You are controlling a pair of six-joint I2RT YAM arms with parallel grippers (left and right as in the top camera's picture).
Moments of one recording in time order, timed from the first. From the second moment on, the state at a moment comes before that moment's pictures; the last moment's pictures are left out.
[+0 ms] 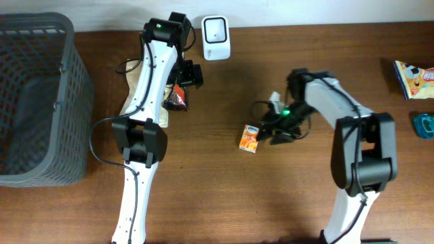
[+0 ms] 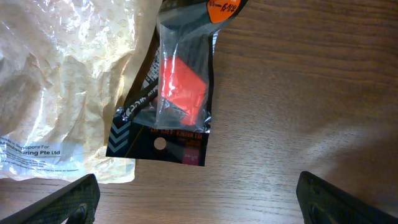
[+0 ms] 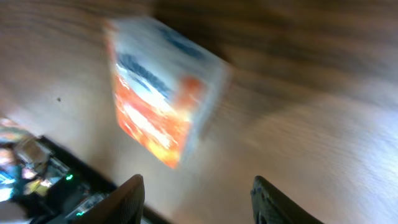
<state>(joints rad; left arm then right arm) -0.26 2.66 2.80 -1.69 0.02 -0.41 0.12 2.09 1.46 -1.15 -0.58 0.03</state>
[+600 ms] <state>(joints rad) -0.26 2.66 2.80 -1.69 0.02 -0.41 0.25 2.09 1.45 -0.97 -0.41 0.32</state>
